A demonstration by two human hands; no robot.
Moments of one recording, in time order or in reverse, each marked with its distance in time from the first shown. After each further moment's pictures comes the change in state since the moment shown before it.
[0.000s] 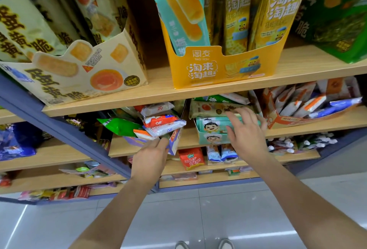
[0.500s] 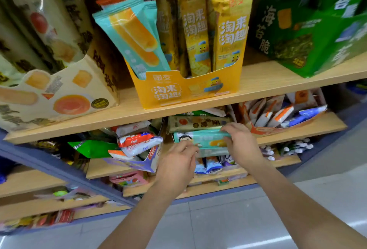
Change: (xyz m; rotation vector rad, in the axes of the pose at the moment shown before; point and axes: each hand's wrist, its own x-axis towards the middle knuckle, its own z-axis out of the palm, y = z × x) left_hand 0.042 0.112 -0.010 -0.398 0.043 0.183; right_hand 0.013 0.052 -0.027 0.233 -0.149 0.046
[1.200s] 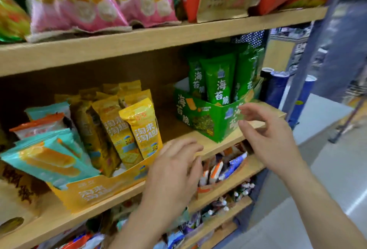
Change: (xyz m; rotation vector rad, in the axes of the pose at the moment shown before) left_hand 0.134 0.159 -0.100 -0.212 0.181 0.380; right_hand 0.004 0.004 -0.264 0.384 0.625 0.122
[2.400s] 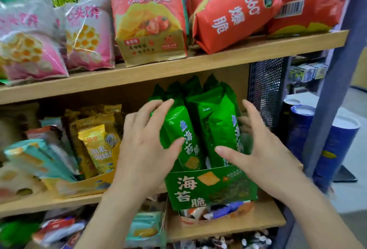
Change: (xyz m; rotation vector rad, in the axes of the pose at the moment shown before) left_hand 0.119 0.112 0.024 0.480 0.259 -0.314; right_hand 0.105 0.057 -0.090 0.078 -0.557 -0.100
